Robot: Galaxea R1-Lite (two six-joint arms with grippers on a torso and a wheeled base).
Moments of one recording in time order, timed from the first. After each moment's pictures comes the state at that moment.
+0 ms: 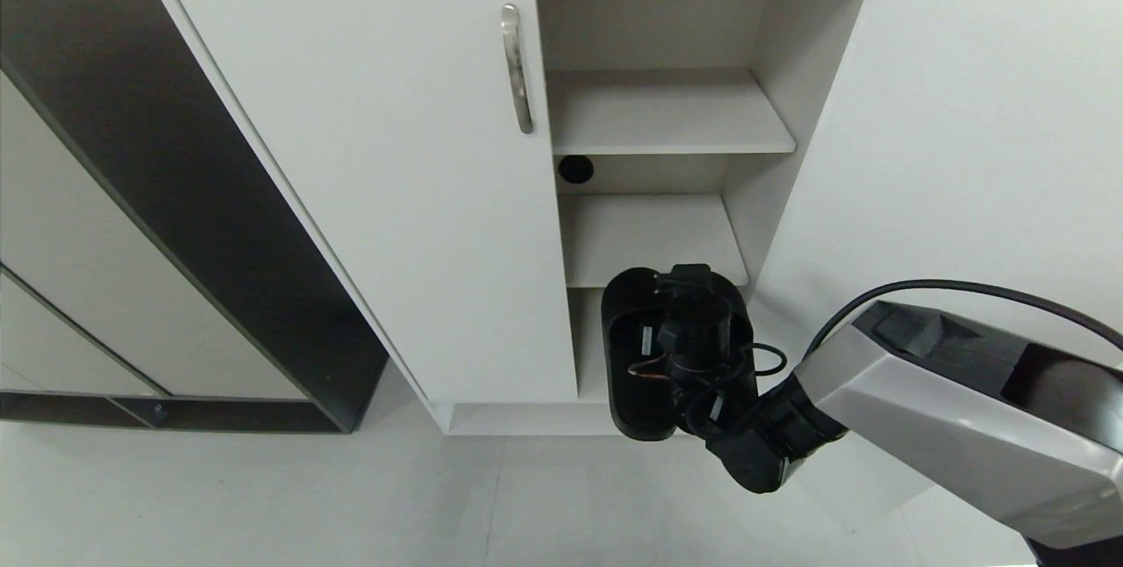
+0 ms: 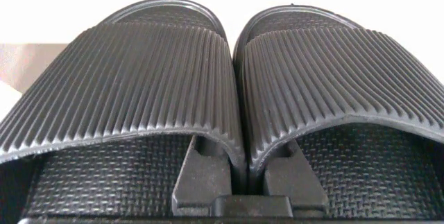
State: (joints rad) left arm 0.00 0.00 0.00 0.00 -0.03 0.01; right arm 0.69 2.39 -1.27 -1.06 -0.71 0.09
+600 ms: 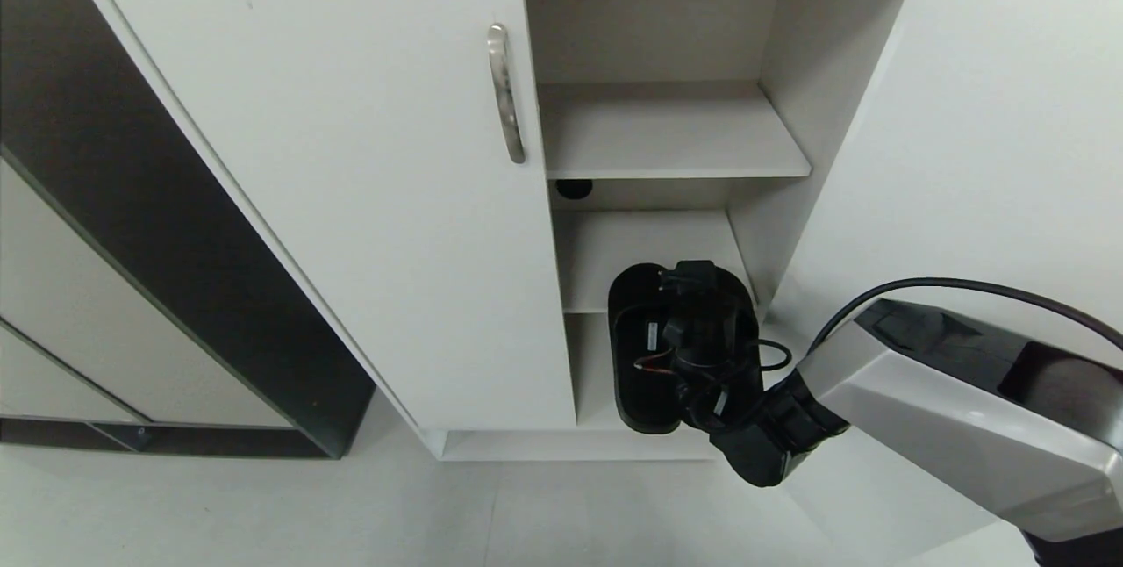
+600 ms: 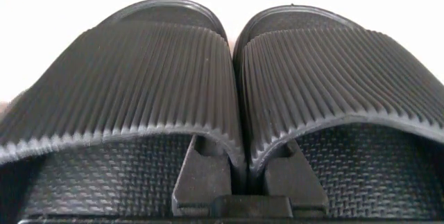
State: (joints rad) left arm 0.00 0.00 0.00 0.00 -0.03 0.01; right arm 0.67 2.40 -1.28 -1.08 -0.71 0.05
